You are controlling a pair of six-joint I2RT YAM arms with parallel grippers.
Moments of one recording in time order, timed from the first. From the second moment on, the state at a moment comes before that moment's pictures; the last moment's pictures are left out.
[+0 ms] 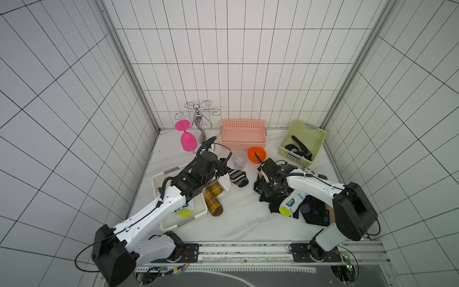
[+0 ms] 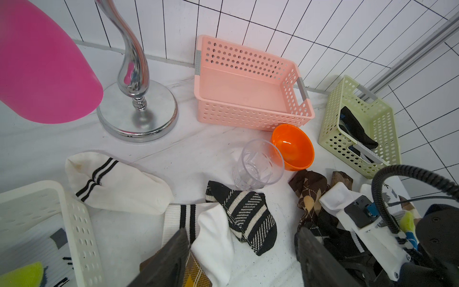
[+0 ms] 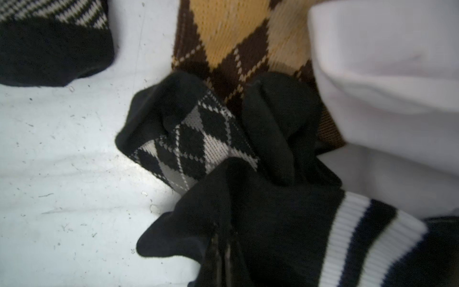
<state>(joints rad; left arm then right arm) -0.65 1.16 0.97 -0.37 -0.25 -0.56 0.64 1.59 1.02 -0.78 0.08 0.28</state>
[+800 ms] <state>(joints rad) -0.65 1.16 0.97 -0.35 -0.21 -0.54 0.54 1.36 1.25 -0.85 -0.05 0.29</state>
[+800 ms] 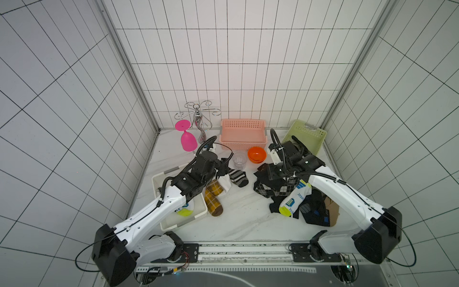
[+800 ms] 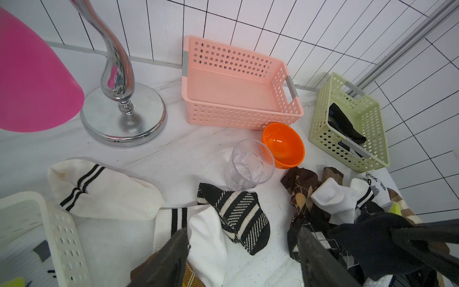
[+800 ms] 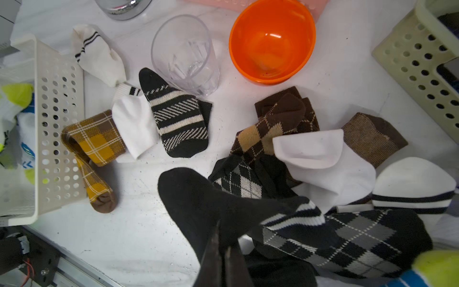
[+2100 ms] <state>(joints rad) -0.72 1.18 0.98 -0.35 -0.19 -0.44 0.08 1.63 1.37 -0.16 0.14 0.36</state>
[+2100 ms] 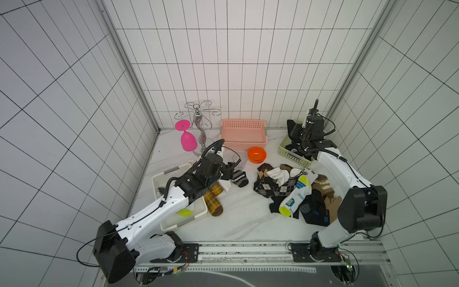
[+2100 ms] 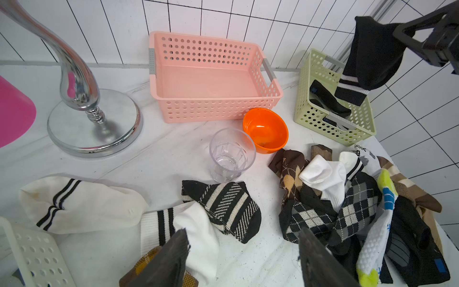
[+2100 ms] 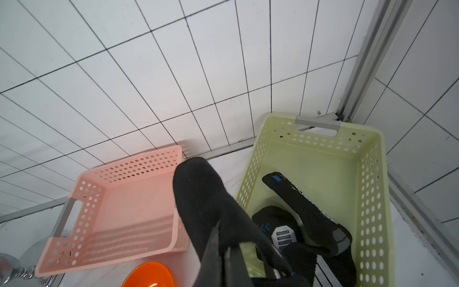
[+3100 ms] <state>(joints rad) -0.72 1.35 1.06 -0.40 -0.20 -0.44 -0.11 2.13 1.58 -0.18 -0.03 0.43</state>
